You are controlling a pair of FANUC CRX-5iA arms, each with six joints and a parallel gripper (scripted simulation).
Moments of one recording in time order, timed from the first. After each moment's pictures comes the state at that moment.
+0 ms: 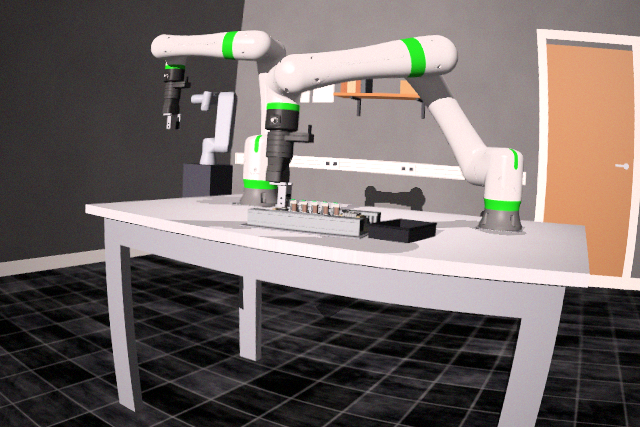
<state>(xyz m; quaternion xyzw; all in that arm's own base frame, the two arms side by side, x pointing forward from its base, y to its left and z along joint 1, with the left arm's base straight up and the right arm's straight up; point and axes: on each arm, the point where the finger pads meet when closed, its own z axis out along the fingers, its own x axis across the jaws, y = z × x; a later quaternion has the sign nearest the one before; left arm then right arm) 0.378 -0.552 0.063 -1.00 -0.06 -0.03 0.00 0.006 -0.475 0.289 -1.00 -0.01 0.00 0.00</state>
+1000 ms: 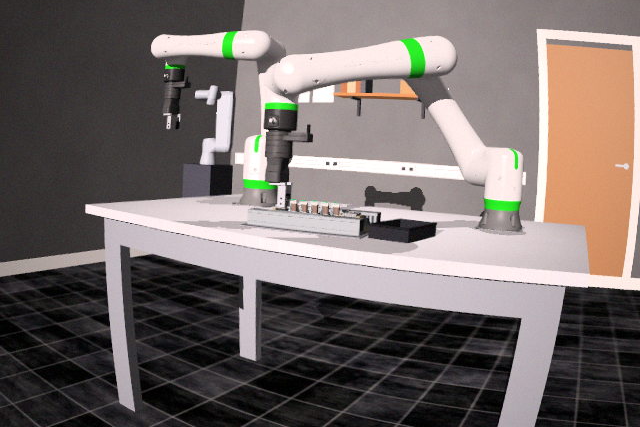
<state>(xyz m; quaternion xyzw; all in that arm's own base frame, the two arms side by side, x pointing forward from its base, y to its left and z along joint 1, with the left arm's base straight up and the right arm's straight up) 0.379 -0.551 0.064 -1.00 -0.06 -0.01 0.00 0.006 -0.475 0.289 -1.00 -0.01 0.00 0.00</state>
